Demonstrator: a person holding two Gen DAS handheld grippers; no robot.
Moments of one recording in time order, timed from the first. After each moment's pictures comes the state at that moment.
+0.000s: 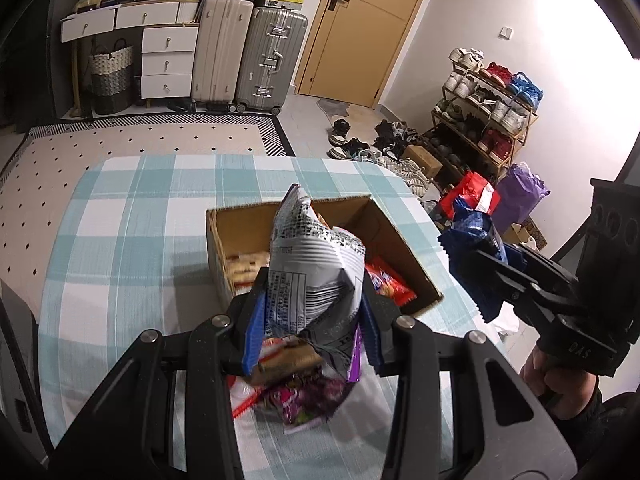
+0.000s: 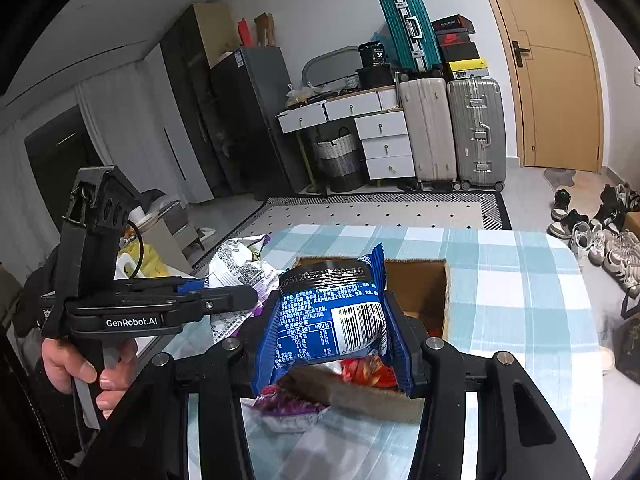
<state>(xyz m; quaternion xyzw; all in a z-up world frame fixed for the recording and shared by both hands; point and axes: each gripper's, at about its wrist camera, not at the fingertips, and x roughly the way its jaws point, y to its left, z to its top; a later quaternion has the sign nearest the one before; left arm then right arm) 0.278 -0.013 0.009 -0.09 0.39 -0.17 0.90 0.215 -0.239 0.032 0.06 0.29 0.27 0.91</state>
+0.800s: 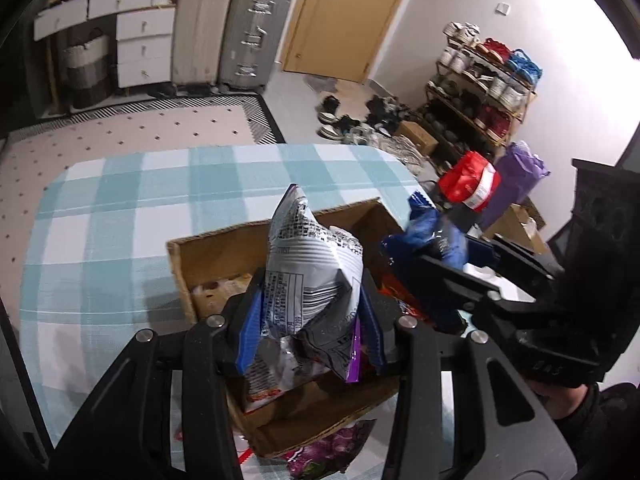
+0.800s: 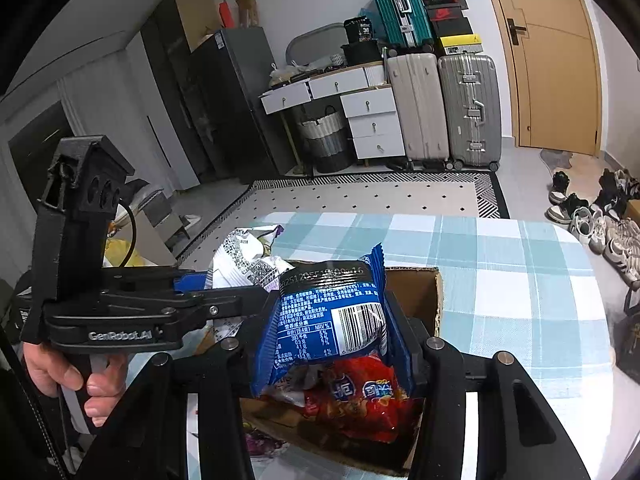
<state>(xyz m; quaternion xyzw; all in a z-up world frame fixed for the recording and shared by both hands) 0.357 -0.039 -0.020 -0.07 0.43 -0.20 0.88 0.295 -0.229 -0.004 0.06 0.34 0.26 0.90</state>
